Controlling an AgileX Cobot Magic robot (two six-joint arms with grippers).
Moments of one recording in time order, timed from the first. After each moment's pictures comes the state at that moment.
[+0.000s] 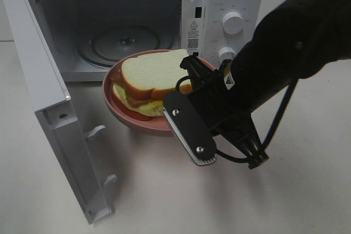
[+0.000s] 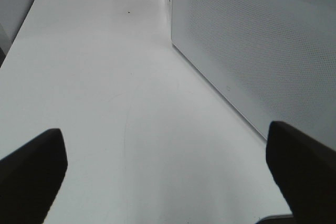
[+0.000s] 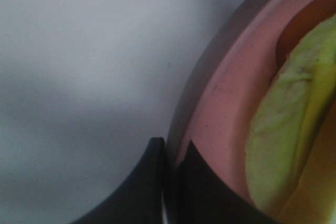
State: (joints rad) left arm -0.01 0.00 -0.50 -0.06 1.04 0.05; right arm 0.76 1.63 -0.93 -0.08 0.45 -1.36
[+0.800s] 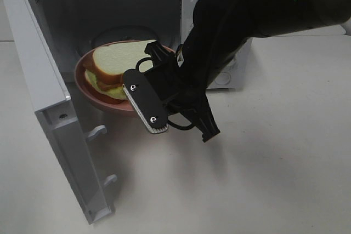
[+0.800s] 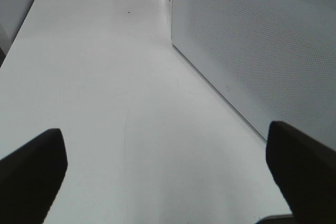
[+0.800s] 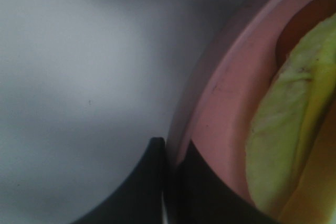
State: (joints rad) left arm -0.01 0.00 -0.50 -0.06 1.04 0.05; right arm 0.76 1.85 -1.19 -0.02 0.48 -1.42
